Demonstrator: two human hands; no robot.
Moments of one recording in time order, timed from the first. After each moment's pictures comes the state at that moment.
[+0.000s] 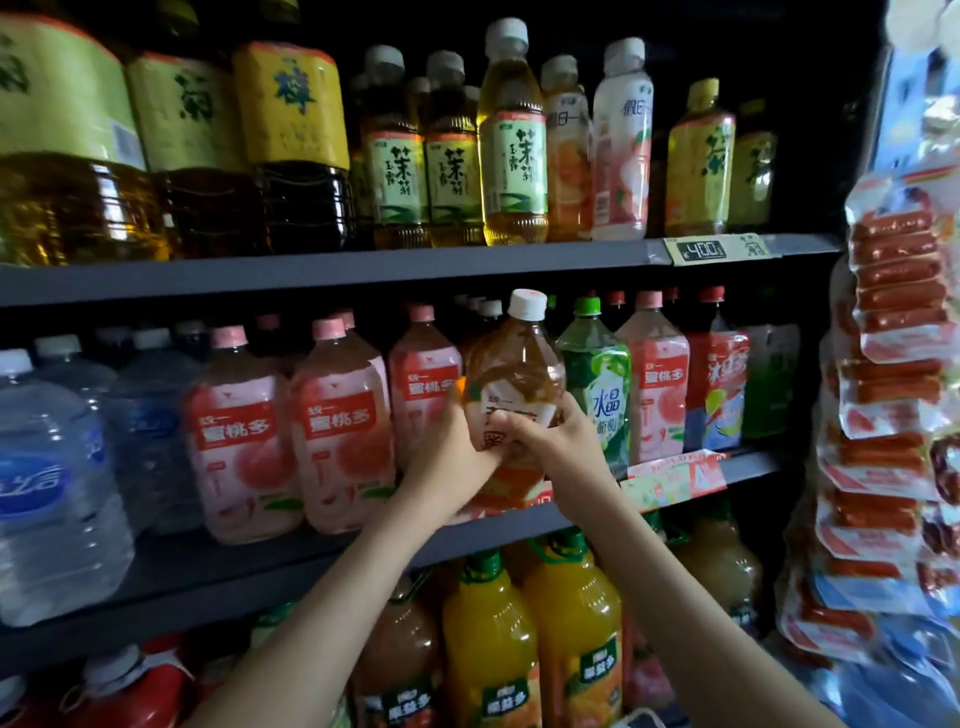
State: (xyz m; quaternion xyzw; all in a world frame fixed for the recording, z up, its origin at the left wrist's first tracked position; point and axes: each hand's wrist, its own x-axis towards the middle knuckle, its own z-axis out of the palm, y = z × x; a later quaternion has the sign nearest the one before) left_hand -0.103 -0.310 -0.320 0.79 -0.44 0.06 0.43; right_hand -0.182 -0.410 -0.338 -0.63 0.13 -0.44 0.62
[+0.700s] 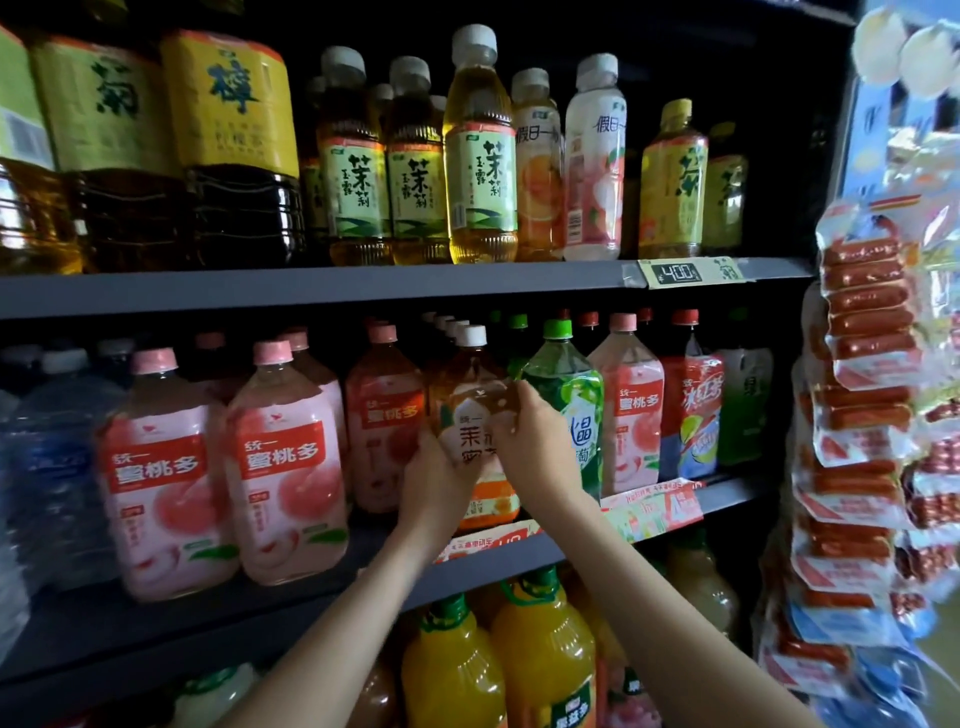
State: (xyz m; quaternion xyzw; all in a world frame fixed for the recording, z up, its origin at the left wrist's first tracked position) left_hand -0.081 -0.370 -0.341 0.77 -0.35 0.01 0.53; right_hand -0.156 -0.449 -0.321 -0.81 0.26 -0.47 0.24
